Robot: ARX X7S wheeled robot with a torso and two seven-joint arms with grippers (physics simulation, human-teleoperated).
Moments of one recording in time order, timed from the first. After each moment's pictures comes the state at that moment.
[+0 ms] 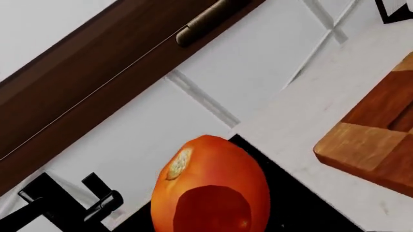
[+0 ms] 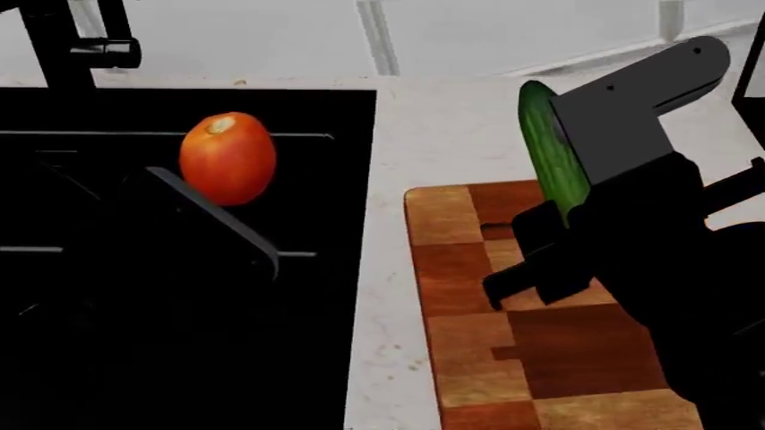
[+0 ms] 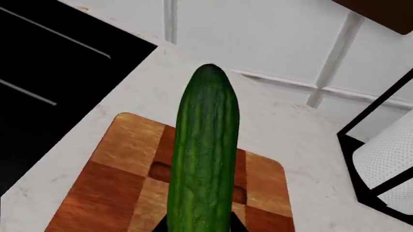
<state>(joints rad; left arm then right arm) -0.84 -0.34 0.61 0.43 -0.10 -1.06 -0.06 1.12 0.57 -0.33 -0.27 0.76 1.54 0.16</state>
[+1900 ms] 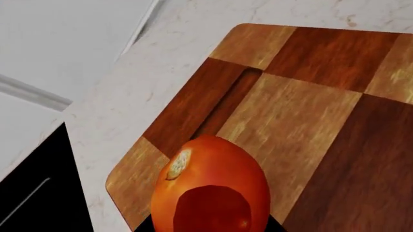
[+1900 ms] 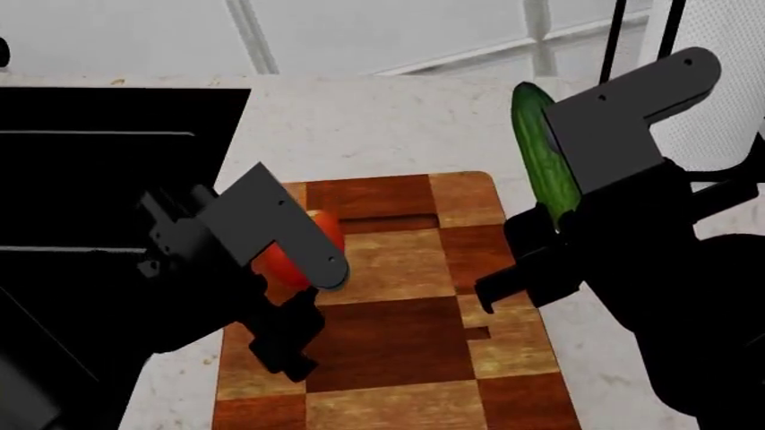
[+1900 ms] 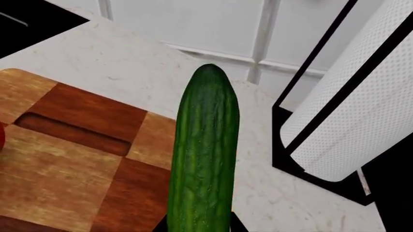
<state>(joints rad) -1.08 -0.23 0.74 0.09 -0.29 -1.29 0.17 1.11 0.62 -0.39 -0.24 0.89 1.42 0.28</state>
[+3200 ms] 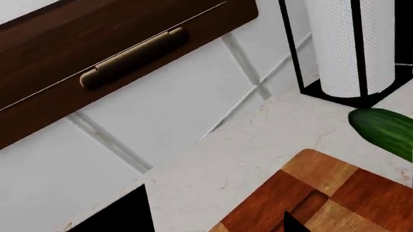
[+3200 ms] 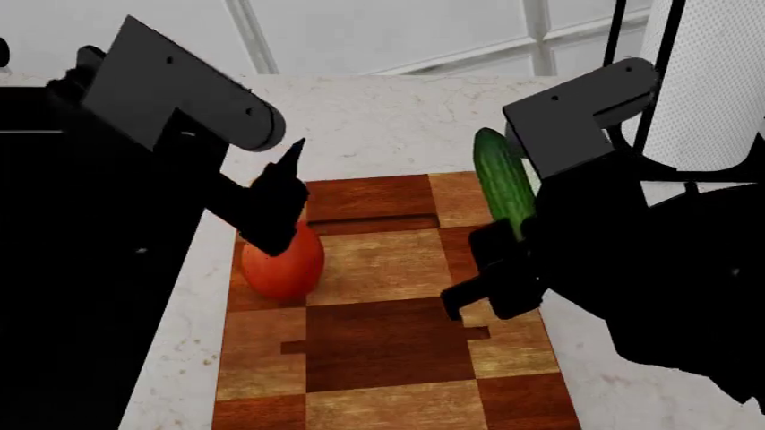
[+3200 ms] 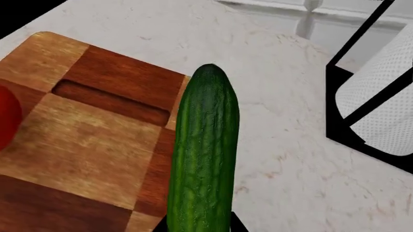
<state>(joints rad) -1.11 -0.20 0.47 0.26 -0.31 -1.28 0.03 1.25 0.54 -0.48 0.01 1.08 1.51 0.34</state>
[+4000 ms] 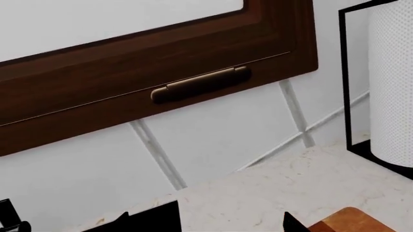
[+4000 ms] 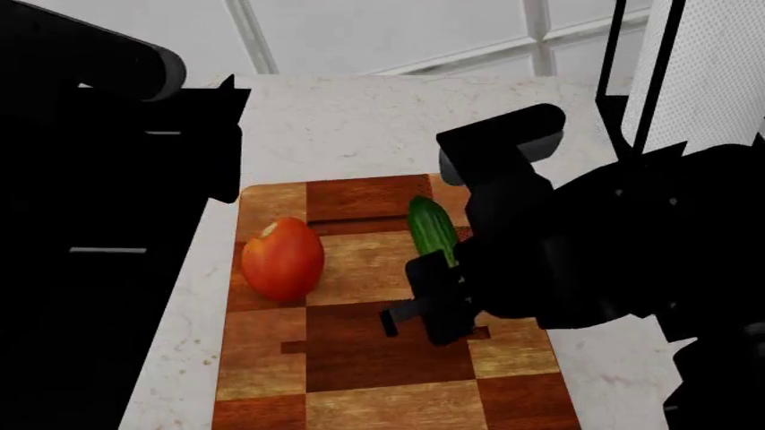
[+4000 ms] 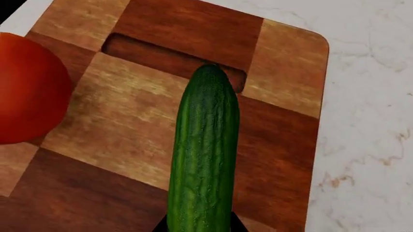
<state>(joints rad) -1.01 -0.19 0.26 0.36 -0.32 -1.21 -0.09 1.37 0.41 -0.69 0.38 1.19 1.48 0.26</state>
